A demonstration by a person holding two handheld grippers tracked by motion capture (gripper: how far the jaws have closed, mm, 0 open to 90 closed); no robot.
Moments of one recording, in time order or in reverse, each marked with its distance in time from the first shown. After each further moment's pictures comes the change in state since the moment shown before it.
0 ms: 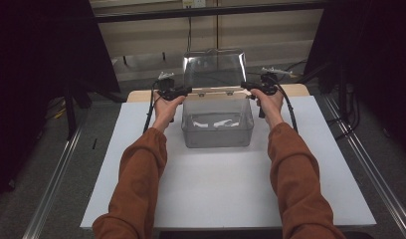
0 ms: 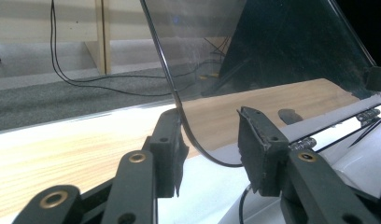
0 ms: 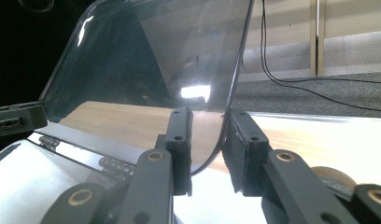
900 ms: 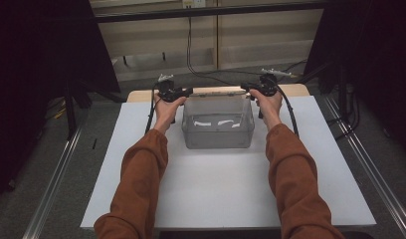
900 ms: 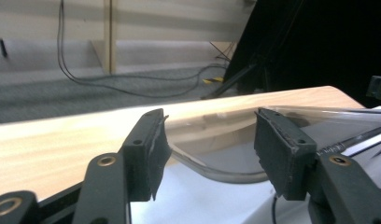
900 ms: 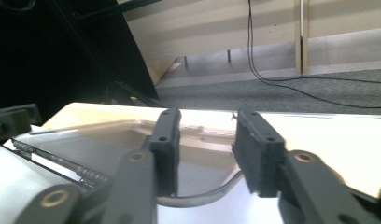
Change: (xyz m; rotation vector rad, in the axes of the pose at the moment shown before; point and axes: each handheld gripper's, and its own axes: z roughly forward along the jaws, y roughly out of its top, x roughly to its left) left arm 0.004 -0.007 0.005 -0.031 0.035 -0.027; right arm -0.001 -0.004 0.002 -0.006 -0.060 -0.004
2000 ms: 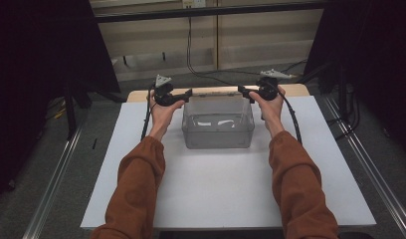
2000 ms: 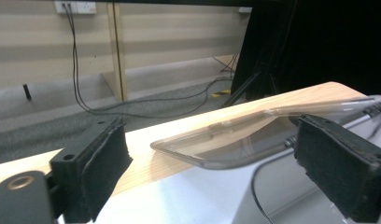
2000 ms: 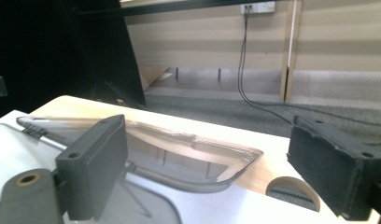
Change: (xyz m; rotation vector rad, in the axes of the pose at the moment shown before) left arm -0.007 -0.006 -0.027 -0.079 0.003 0.151; right arm 0.016 -0.003 -0.019 -0.069 -0.031 -0.166
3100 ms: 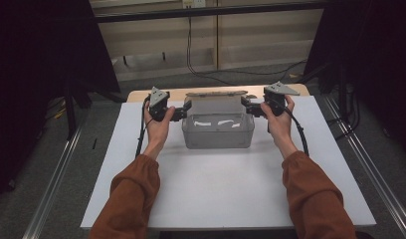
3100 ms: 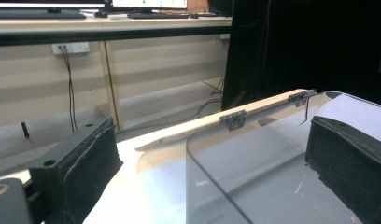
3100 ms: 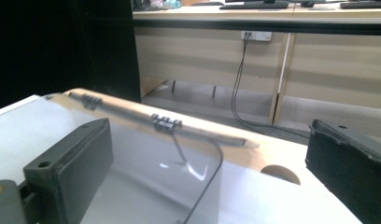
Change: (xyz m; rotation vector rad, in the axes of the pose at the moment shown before) left arm -0.028 -0.019 -0.057 -0.124 -0.030 0.070; right arm 0.031 -0.017 -0.062 -0.074 -0.010 -0.117
